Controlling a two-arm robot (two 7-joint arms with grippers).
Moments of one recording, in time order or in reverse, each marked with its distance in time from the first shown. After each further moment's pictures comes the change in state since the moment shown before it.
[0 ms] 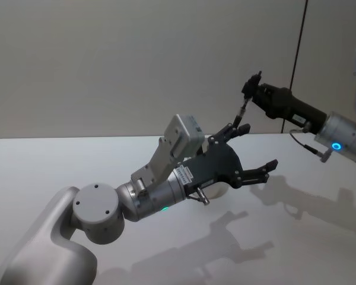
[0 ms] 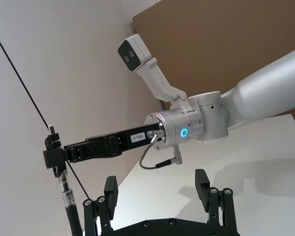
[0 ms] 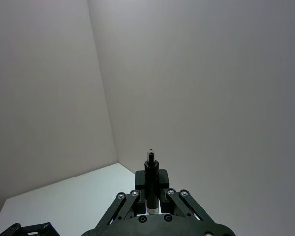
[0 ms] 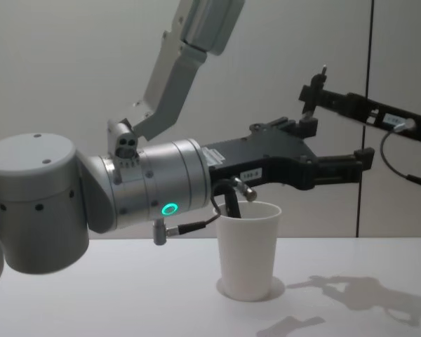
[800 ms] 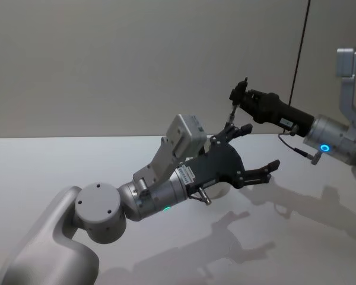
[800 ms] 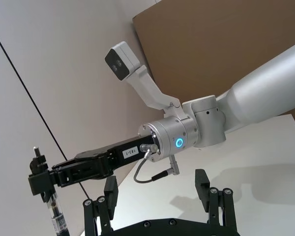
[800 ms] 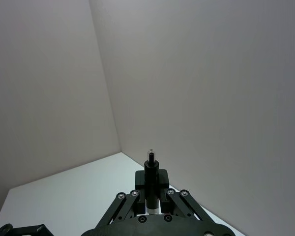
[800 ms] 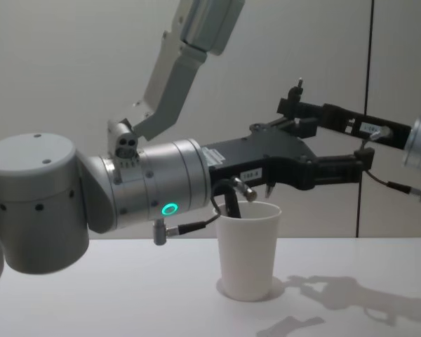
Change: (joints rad) left arm 0.000 0.000 0.000 0.000 0.000 0.000 0.000; right arm 0.068 -0.052 -0.020 0.132 -0.041 -0.025 0.003
